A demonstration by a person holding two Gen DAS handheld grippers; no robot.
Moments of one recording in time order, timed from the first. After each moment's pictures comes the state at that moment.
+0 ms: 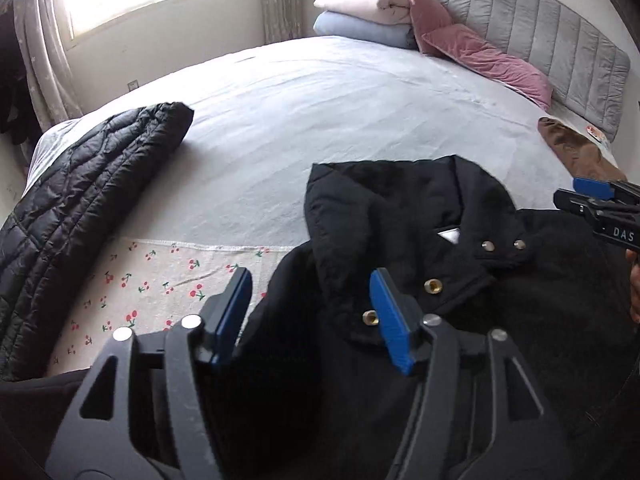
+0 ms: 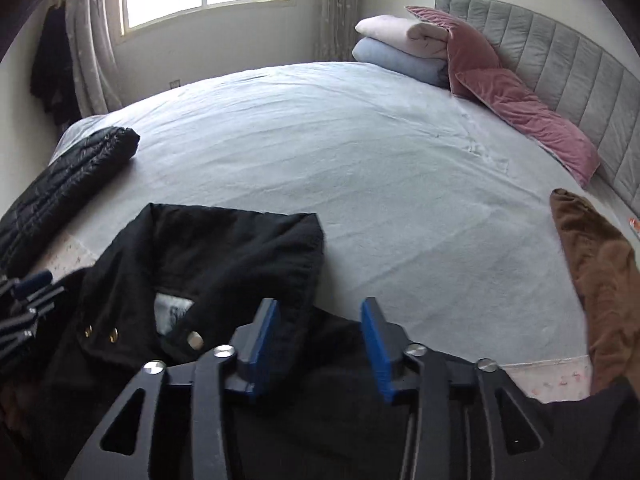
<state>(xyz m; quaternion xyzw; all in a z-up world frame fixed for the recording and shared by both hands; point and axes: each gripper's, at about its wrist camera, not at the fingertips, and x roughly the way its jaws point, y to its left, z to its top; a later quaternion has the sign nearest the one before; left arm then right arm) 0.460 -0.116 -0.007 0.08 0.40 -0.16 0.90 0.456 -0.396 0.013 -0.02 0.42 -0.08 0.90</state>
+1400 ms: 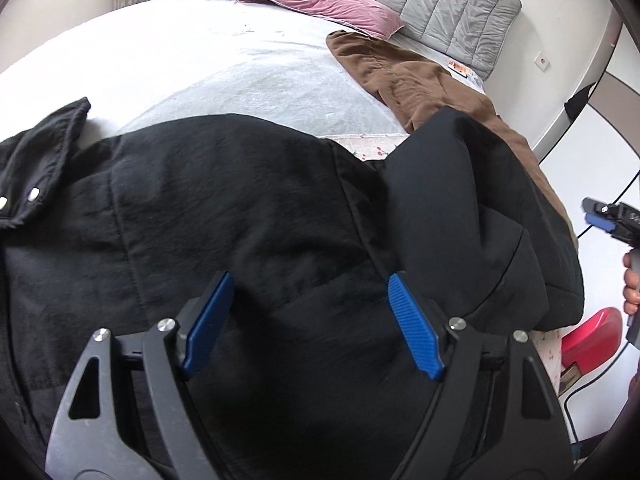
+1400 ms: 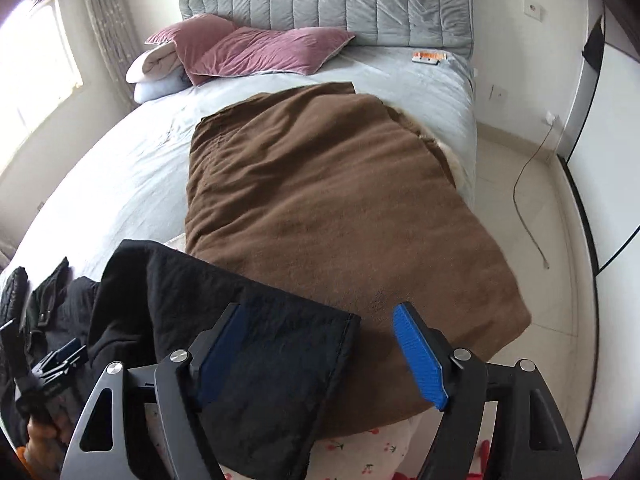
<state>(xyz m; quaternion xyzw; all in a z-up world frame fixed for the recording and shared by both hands) 0.343 -0.397 -0.051 0.05 0.46 -0.37 0.81 0.128 -0.768 0.040 0.24 0.42 -0.28 0.83</state>
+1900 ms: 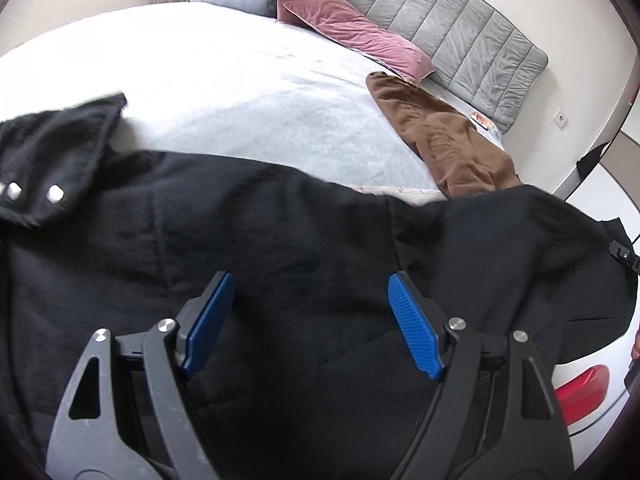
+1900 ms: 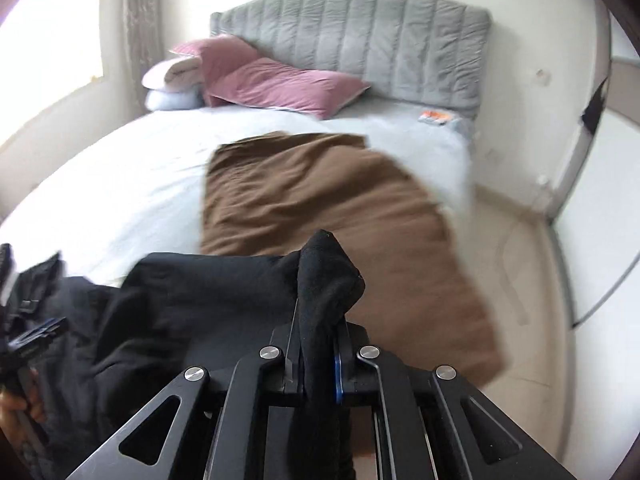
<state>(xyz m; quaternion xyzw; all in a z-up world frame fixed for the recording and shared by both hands) 0.374 -0.385 -0.069 -0.04 0.45 -0.34 0.83 0.136 -0.706 0.102 0.01 0.39 -0.40 0.83</state>
